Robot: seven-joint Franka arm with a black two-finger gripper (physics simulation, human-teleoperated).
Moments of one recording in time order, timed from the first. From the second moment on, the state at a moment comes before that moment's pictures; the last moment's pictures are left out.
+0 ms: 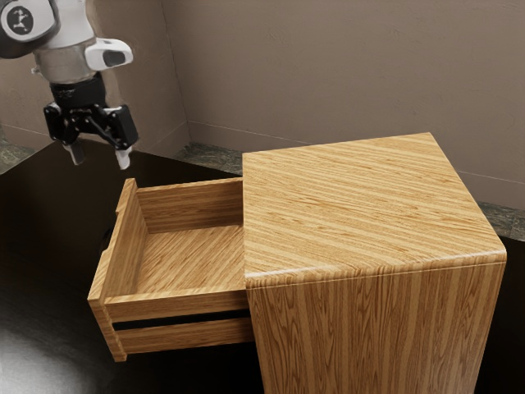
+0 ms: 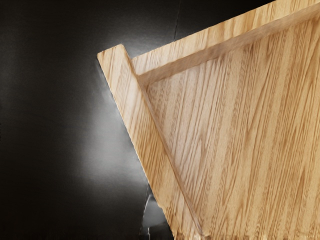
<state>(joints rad) -0.09 -0.33 0.08 -1.89 0.00 1.51 -0.22</state>
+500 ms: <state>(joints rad) -0.06 -0.85 0.09 -2.38 0.00 1.54 -0.70</state>
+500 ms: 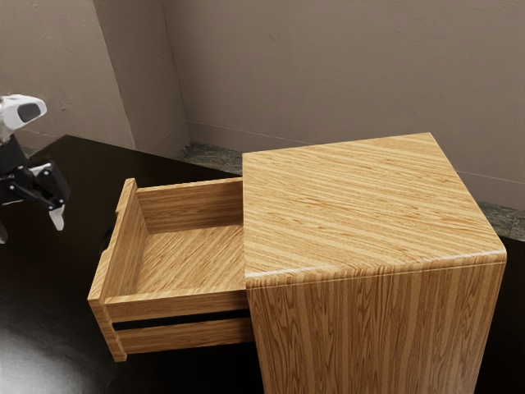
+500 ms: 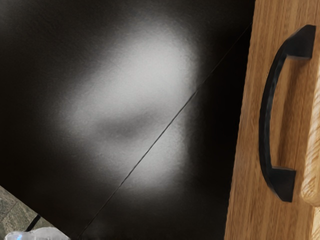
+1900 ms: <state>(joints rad) -0.25 -0.67 0.07 -2.63 -0.24 2.25 -0.90</state>
